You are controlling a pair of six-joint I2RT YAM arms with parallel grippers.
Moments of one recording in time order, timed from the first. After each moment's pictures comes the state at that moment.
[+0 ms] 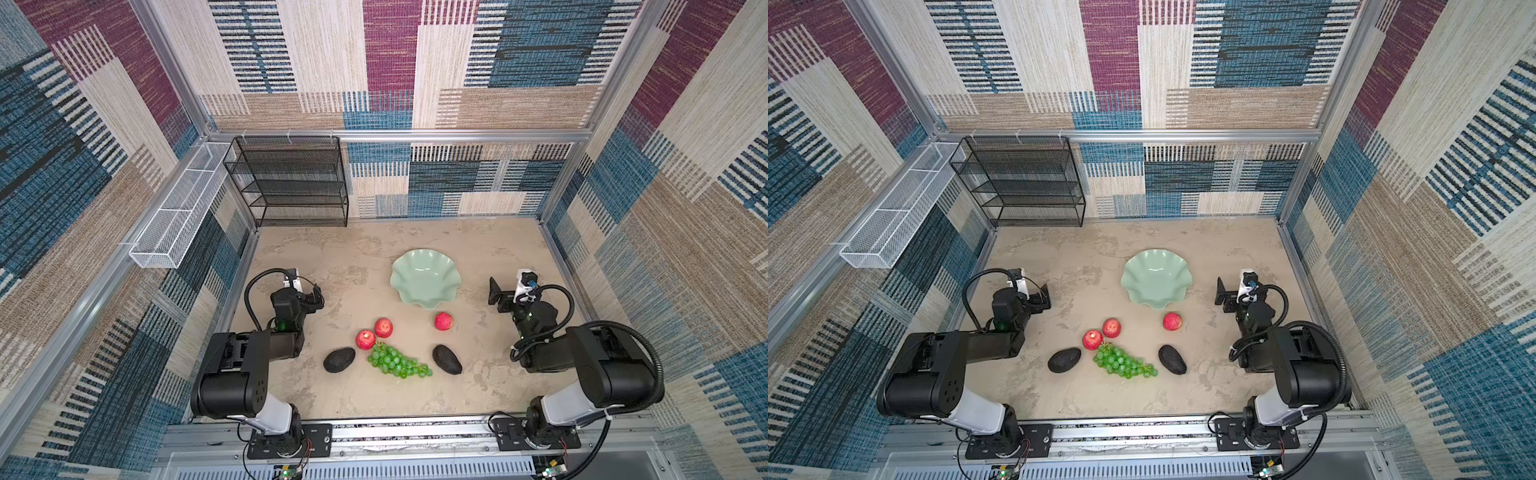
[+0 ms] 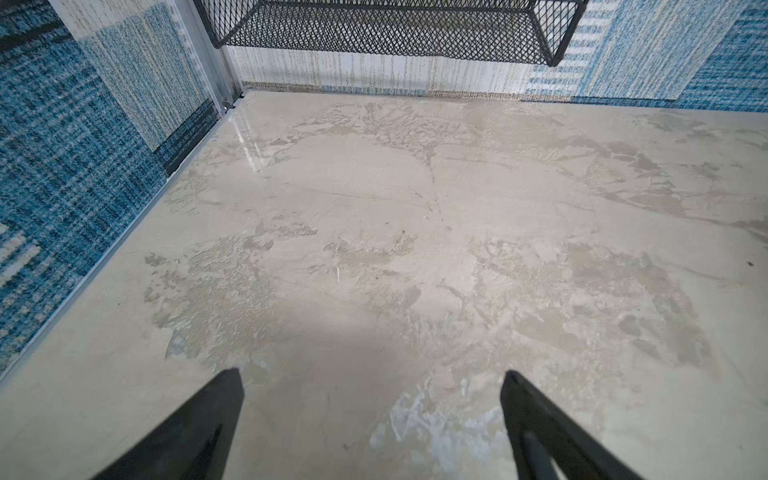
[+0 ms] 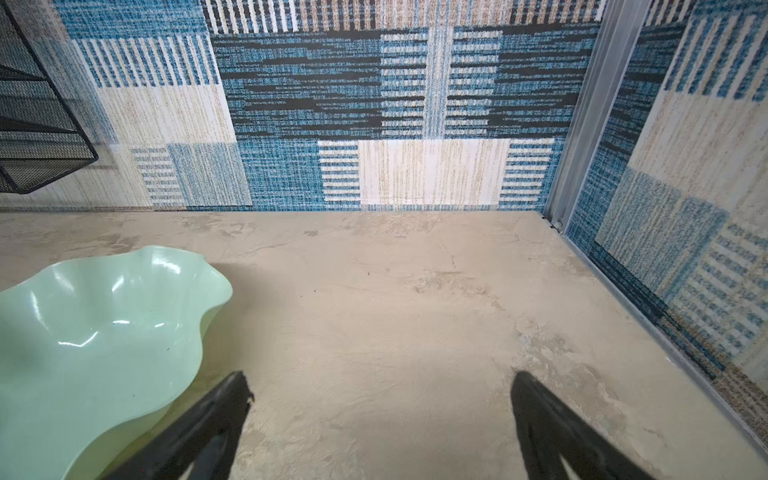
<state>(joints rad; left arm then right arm) 0.01 1.54 0.42 0.73 -0.12 -0.03 -0.01 1.53 0.21 1.26 -0.05 0.02</state>
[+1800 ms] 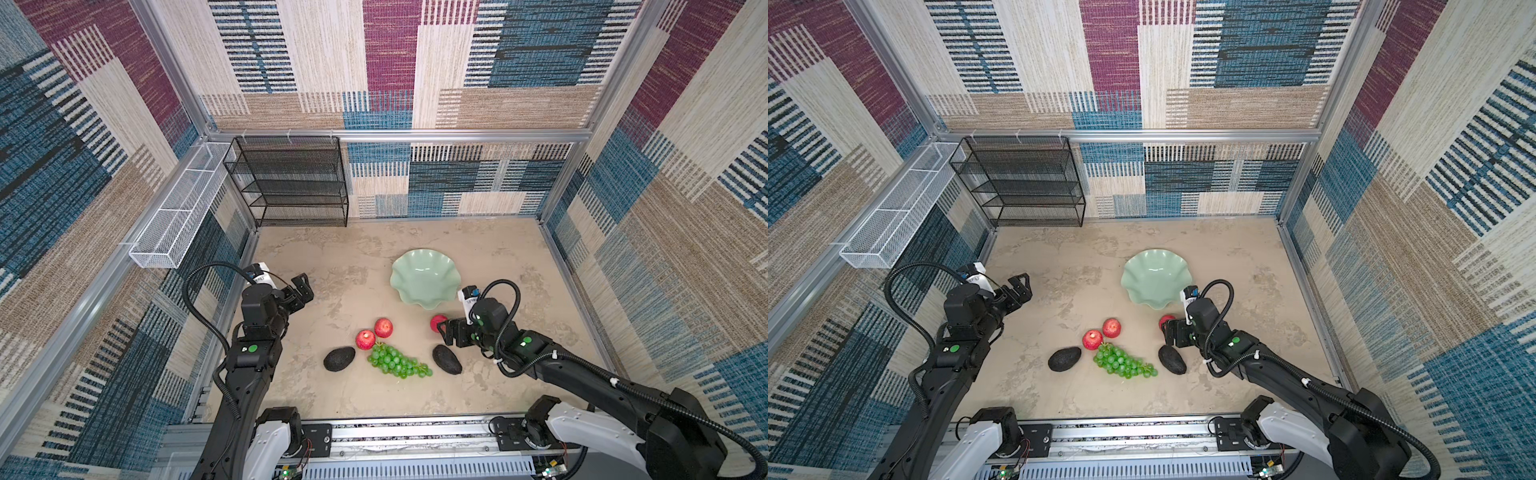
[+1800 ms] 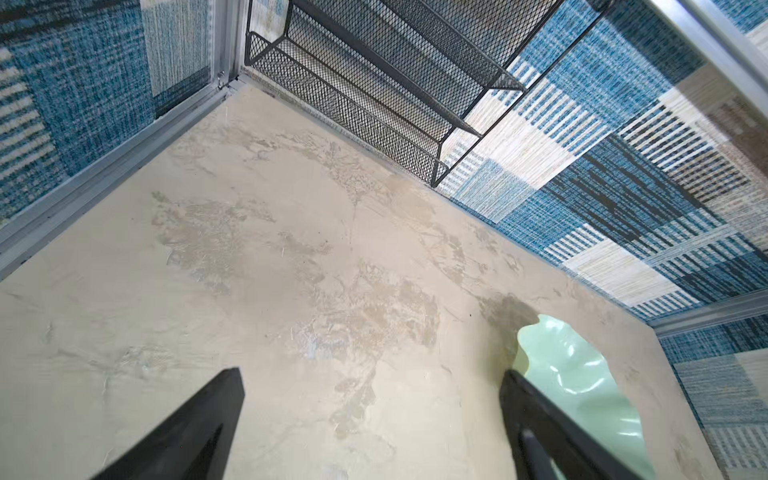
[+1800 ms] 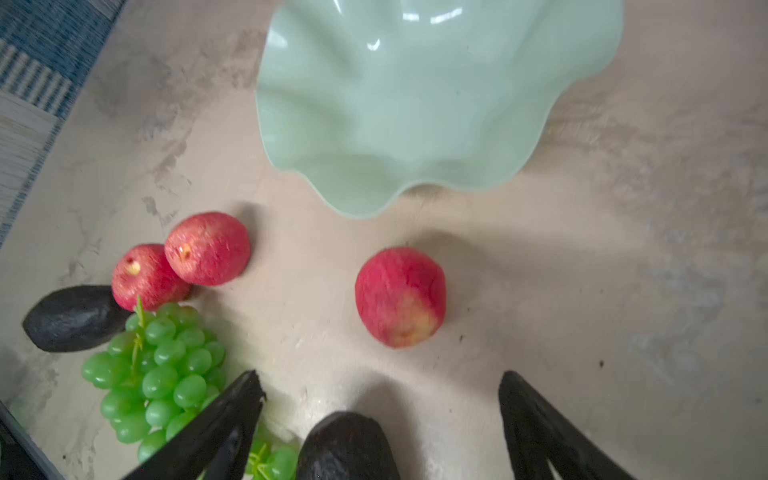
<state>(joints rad) 0.03 0.82 0.65 -0.23 0.01 -0.51 0.70 1.05 0.52 -0.25 0.04 0.51</state>
